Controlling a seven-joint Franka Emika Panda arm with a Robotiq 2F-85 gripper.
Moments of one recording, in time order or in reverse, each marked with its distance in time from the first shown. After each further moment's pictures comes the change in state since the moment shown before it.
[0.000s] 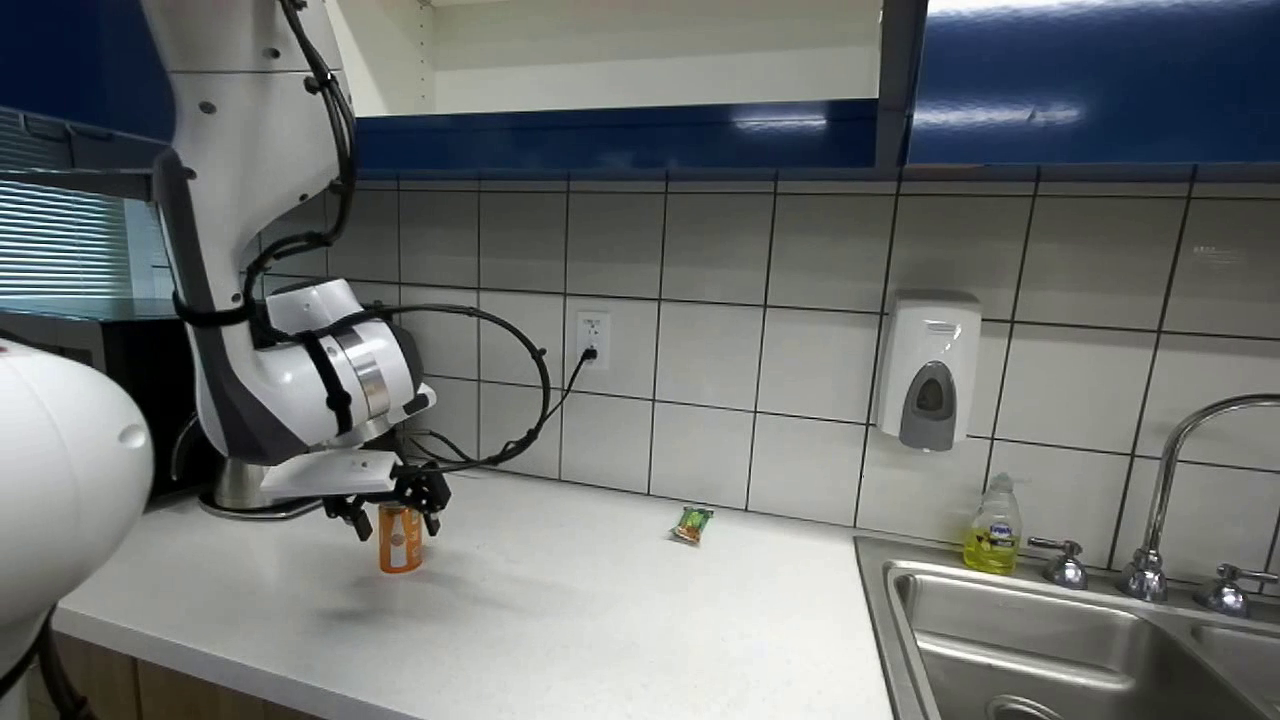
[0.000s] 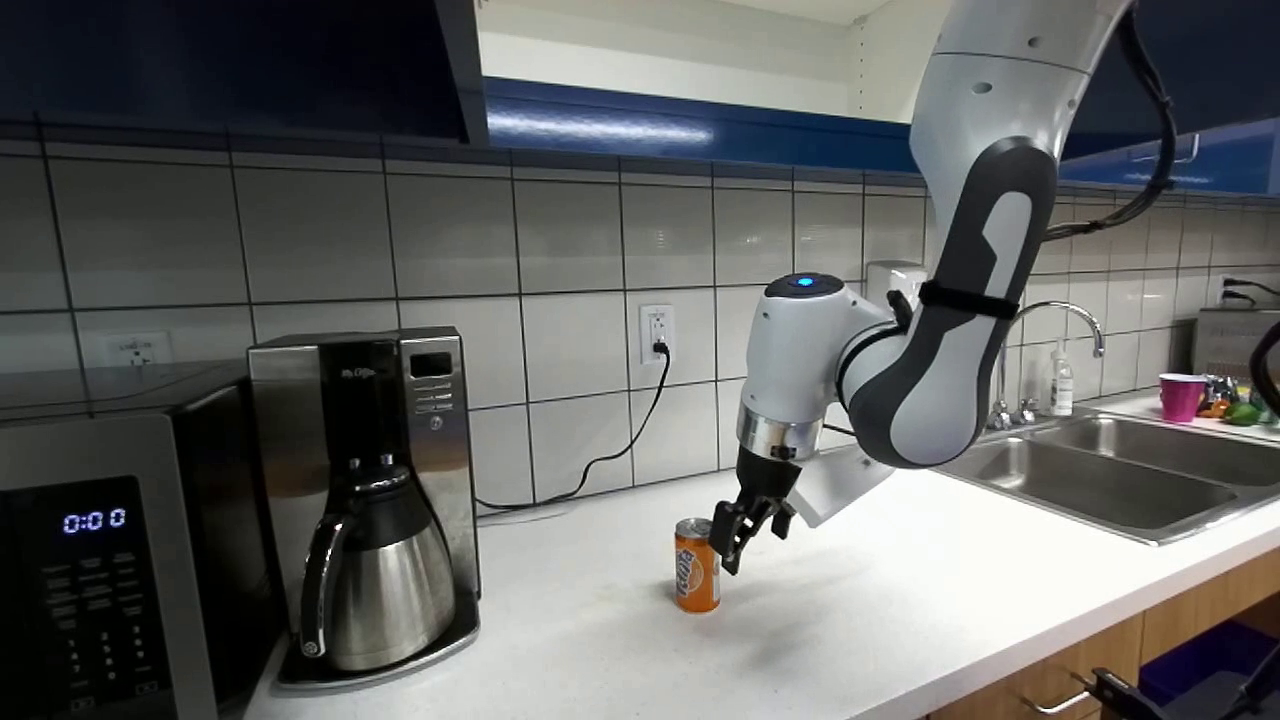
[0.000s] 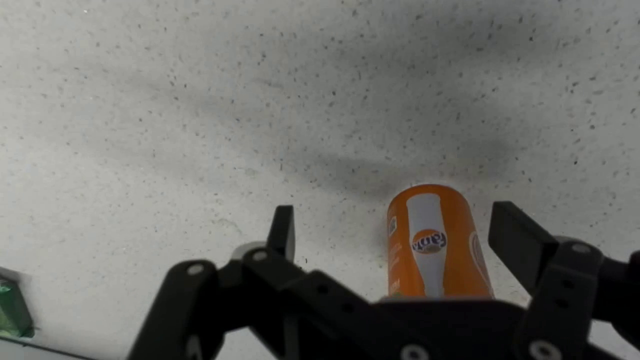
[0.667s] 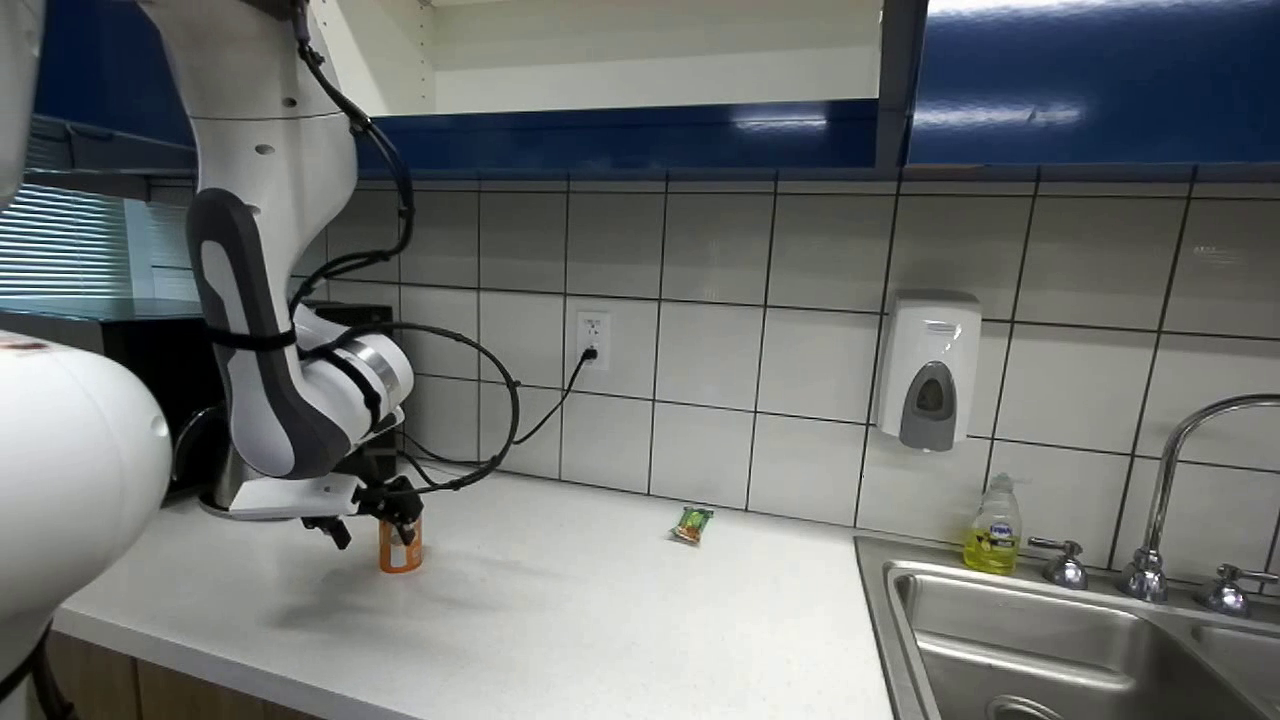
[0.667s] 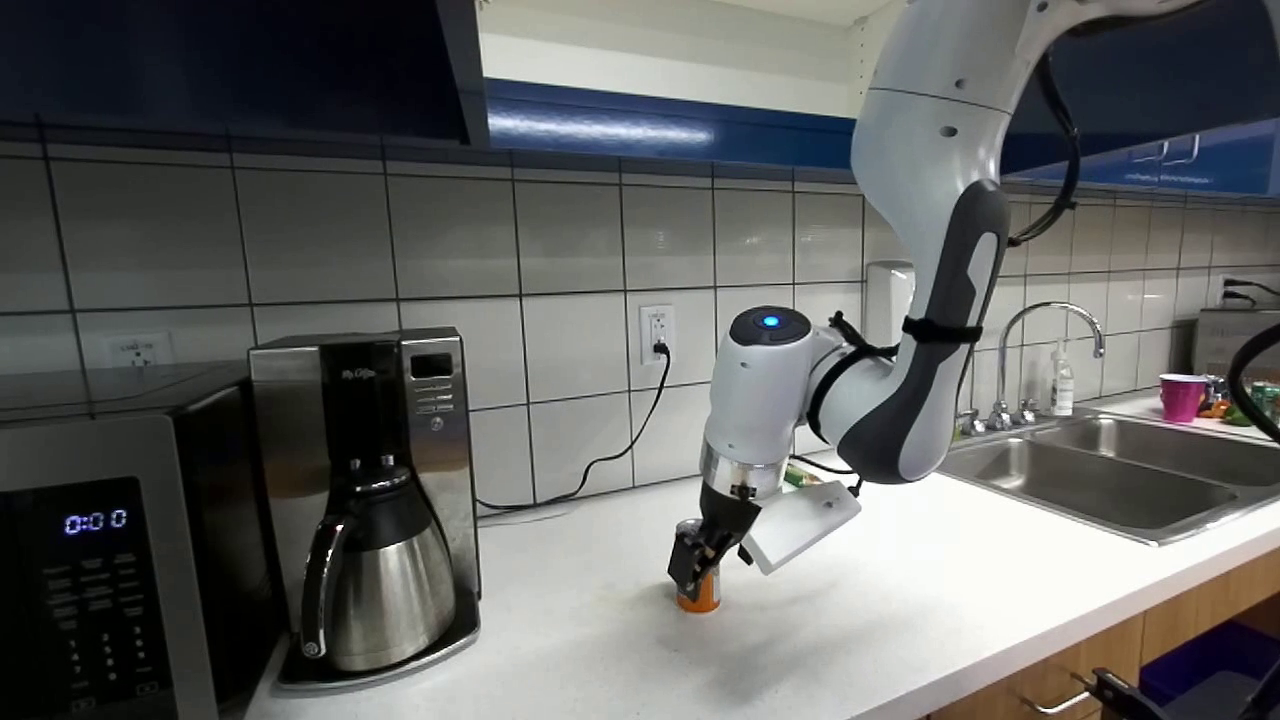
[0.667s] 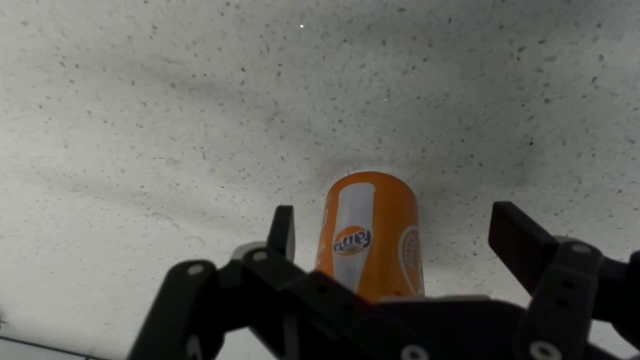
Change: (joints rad) arm 0.124 0.133 -0.044 0.138 -0.424 -0.002 0.535
